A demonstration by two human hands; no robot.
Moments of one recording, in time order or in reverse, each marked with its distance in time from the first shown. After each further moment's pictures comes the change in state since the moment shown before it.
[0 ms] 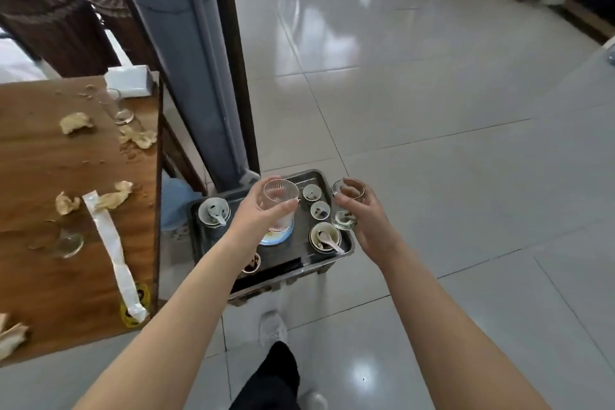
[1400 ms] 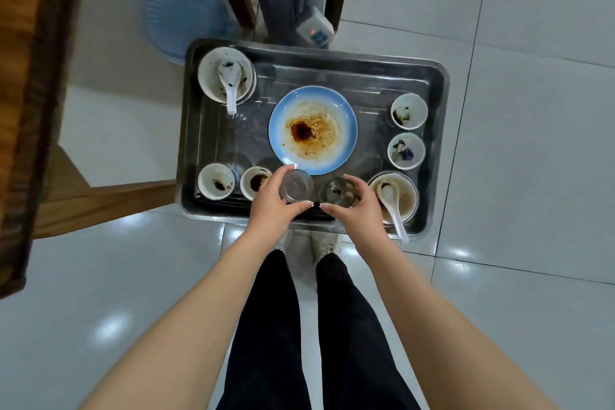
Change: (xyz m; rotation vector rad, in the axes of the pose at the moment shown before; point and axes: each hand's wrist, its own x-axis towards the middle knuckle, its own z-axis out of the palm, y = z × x) left_hand 0.145 -0.280 -0.014 0.257 0.394 -0.499; right_hand 0.206 0.276 -0.030 -0.731 -0.155 0.384
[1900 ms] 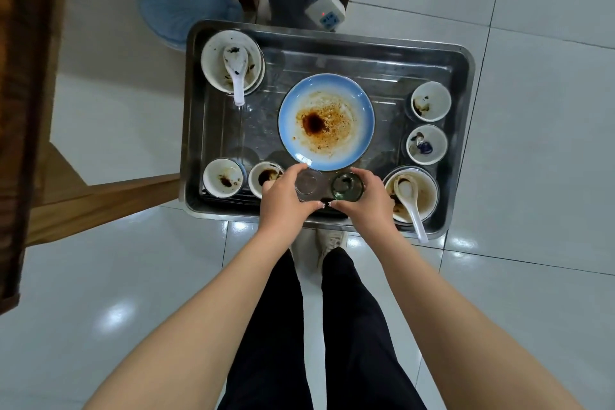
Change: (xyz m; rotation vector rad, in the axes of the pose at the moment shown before) left_hand 0.015 -0.010 0.002 0.231 0.015 -0.004; right_hand 0.016 -0.008 0.012 -0.366 0.015 -0.041
